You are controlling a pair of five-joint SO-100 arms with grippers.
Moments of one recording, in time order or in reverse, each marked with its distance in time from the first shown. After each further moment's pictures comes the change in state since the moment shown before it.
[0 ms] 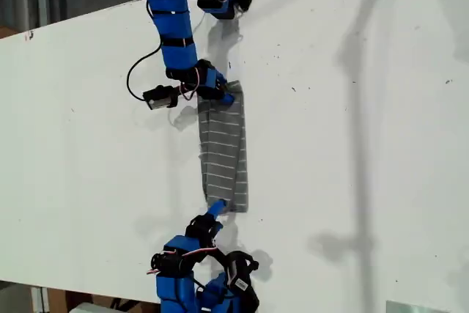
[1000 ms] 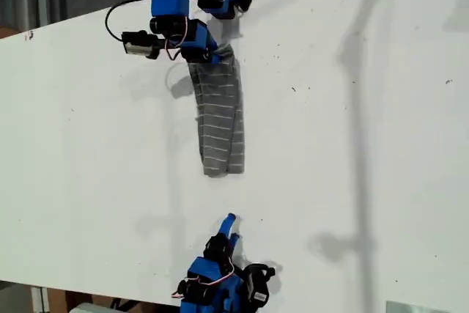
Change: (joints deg) arm 0 4.5 40.7 51.2 -24.3 -18.5; arm 1 -1.3 41.4 12.4 28.5 21.7
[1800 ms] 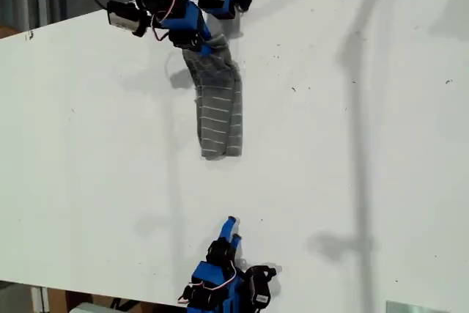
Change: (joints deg) arm 0 -1.7 18.1 13.7 2.2 -1.8; arm 1 -0.7 6.7 -11.8 10.0 7.1
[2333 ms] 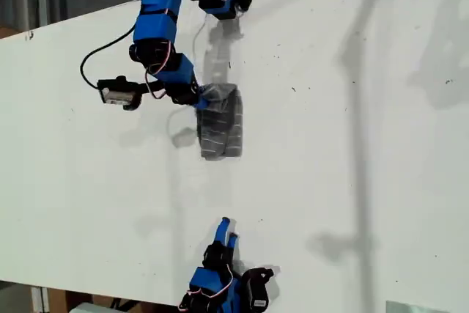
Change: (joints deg) arm 0 -1.6 19.8 4.4 11.3 -1.6; arm 1 -2.3 -39.7 -39.6 -12.7 -25.9
